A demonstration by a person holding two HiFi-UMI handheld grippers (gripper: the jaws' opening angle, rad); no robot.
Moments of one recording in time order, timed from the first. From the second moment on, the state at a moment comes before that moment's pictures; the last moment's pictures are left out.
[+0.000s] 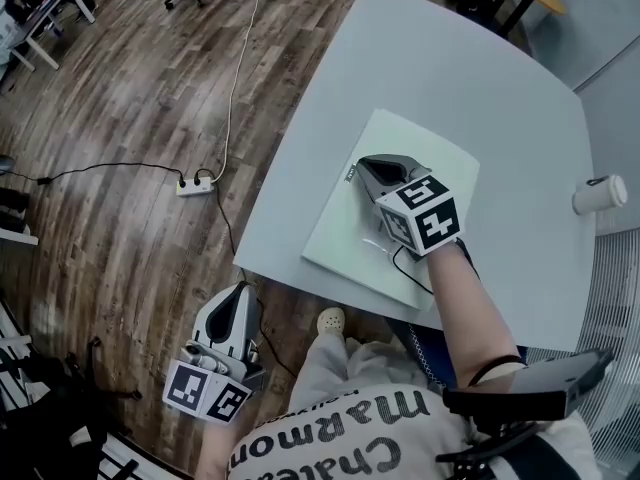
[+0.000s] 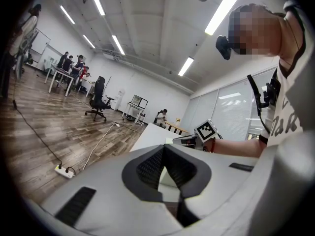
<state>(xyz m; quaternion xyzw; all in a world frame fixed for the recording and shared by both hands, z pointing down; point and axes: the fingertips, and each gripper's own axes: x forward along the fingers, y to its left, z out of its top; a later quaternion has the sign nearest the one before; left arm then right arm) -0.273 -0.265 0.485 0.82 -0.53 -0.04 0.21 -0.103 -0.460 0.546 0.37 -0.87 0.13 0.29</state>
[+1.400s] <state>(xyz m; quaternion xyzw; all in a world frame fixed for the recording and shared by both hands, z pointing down) -0.310 -0.217 0.410 0.79 -0.58 -0.07 0.17 -0.134 -0.461 0.583 0.29 -0.80 0.18 0.50</state>
